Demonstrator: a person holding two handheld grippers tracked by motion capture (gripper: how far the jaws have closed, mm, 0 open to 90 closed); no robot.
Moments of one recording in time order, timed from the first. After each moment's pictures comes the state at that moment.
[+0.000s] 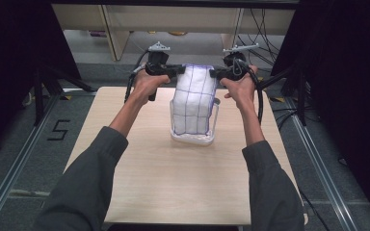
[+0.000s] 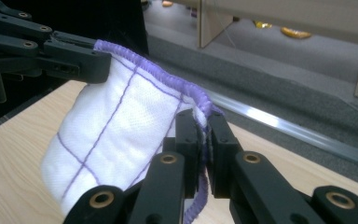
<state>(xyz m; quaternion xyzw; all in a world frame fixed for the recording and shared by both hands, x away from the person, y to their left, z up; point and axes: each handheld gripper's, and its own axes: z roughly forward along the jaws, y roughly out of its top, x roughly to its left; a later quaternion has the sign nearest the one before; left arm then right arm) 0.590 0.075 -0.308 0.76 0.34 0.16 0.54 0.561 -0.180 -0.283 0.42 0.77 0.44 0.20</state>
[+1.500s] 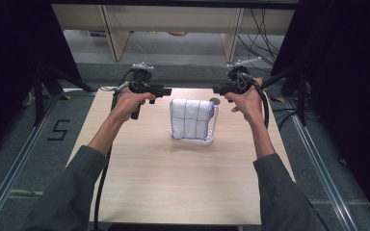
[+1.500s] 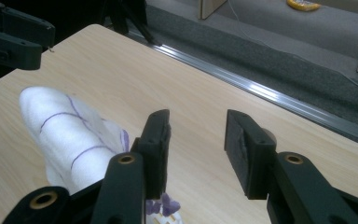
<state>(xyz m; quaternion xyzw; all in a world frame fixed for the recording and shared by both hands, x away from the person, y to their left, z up) 0.557 0.125 -0.344 0.77 0.39 0.11 0.50 0.541 -0.198 -0.311 0.43 0.79 0.40 0.18</state>
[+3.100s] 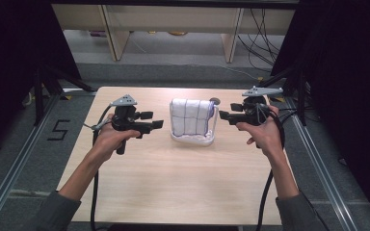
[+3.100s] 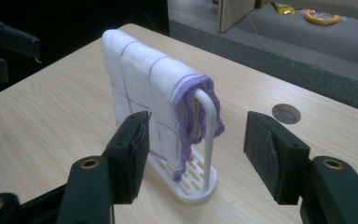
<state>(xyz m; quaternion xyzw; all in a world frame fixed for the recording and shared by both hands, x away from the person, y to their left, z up) 0.450 0.154 -0.372 0.76 0.35 0.09 0.54 0.454 -0.229 -0.332 0.39 0.78 0.45 0.17</state>
